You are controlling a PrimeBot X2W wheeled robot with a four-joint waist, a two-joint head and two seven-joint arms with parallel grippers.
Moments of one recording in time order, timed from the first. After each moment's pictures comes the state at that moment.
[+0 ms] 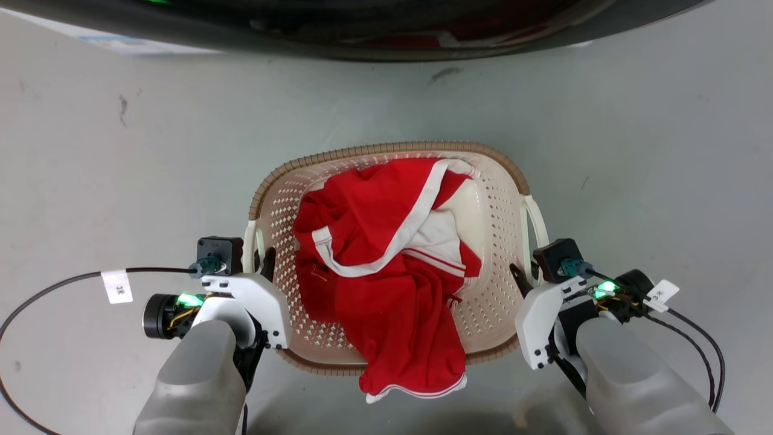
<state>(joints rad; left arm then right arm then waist) -0.70 0.10 -0.14 1.20 -0.18 -0.13 -0.26 -0.73 -0.05 0.56 1.25 0.24 0.13 -0.25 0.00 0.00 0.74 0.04</state>
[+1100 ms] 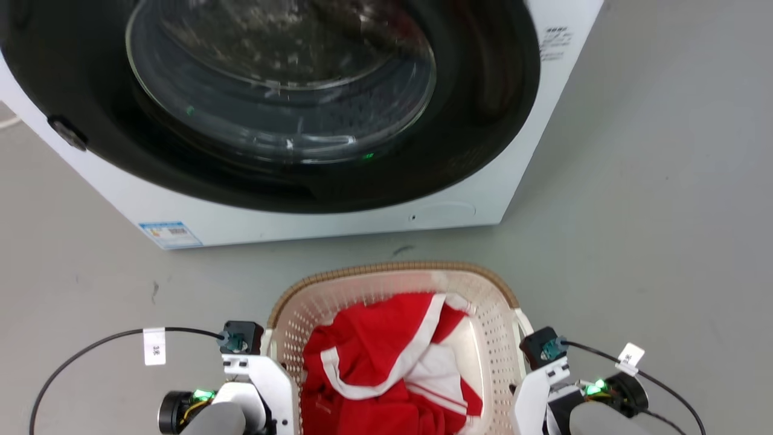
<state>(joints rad) -0.56 0.10 -0.37 1.27 -0.40 -0.13 -0.09 -0.56 -0.05 0.79 1.26 0.50 0.13 -0.03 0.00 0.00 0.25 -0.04</state>
